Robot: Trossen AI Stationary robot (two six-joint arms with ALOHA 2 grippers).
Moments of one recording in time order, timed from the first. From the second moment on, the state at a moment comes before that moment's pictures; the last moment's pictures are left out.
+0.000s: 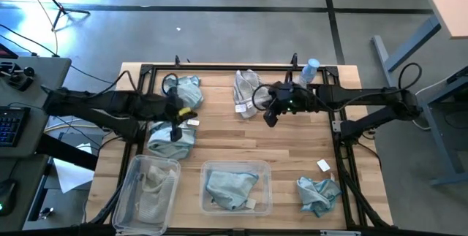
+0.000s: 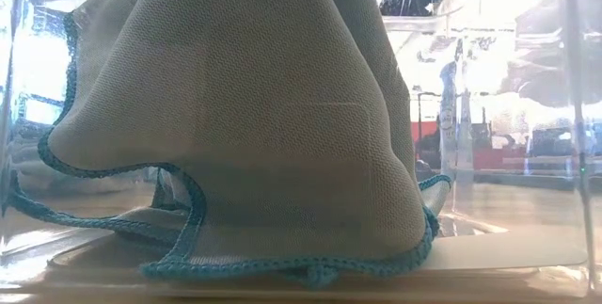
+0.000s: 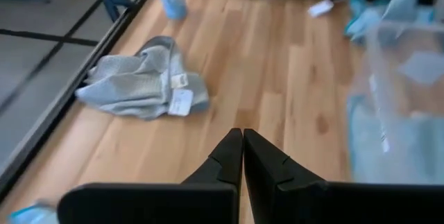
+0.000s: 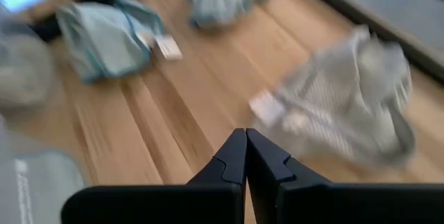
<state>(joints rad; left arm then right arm) -0.12 0.92 0.93 -0.60 -0.30 -0.15 -0.07 1.30 1.15 -0.60 0.23 0.47</state>
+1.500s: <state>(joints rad) 0.09 0.85 0.79 -0.43 -0.21 -0.10 0.87 1.42 1.15 -1.05 -0.07 2.06</state>
